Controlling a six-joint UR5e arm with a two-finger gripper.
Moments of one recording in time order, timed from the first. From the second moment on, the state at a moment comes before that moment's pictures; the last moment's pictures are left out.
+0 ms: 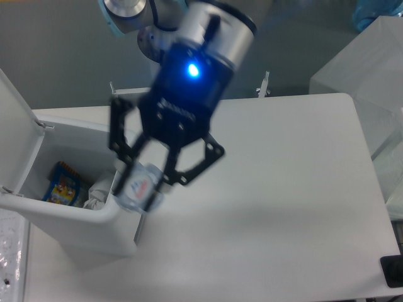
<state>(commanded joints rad) 2.40 -1.90 -1.02 -0.96 0.71 0.40</state>
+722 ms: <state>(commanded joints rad) 2.31 -1.81 -1.21 -0.92 0.70 0.39</state>
